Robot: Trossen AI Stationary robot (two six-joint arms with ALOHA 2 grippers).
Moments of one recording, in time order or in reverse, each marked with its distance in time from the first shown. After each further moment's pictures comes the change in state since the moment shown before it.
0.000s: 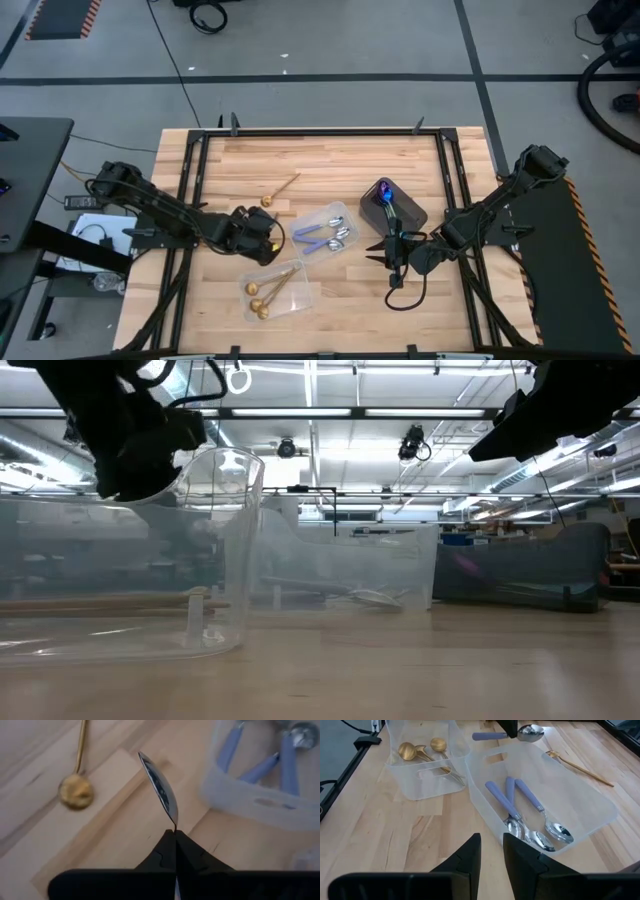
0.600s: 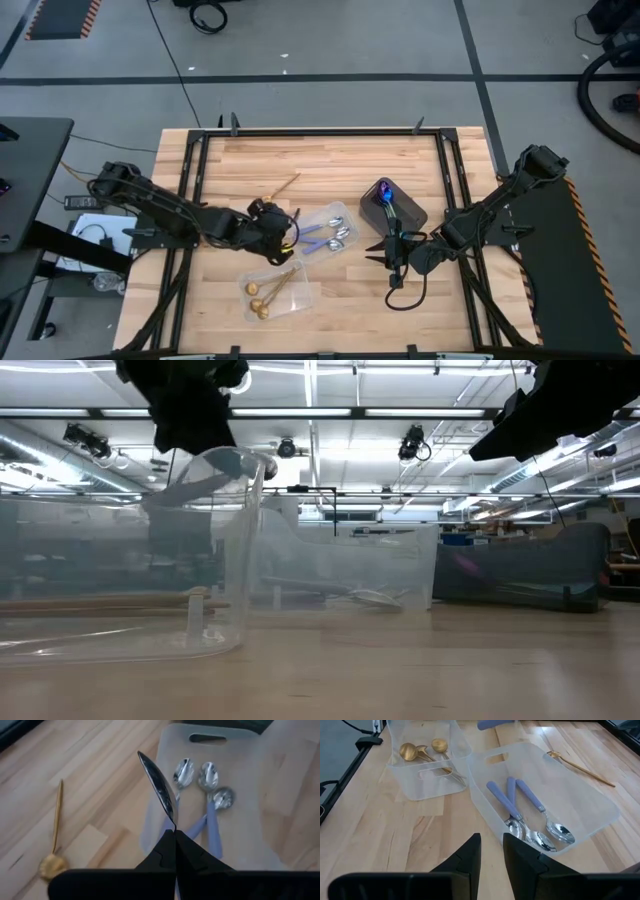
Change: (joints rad) left arm 0.020 0.013 0.197 0.058 -0.046 0.262; right arm 0.000 0.000 0.000 0.003 -0.004 0.000
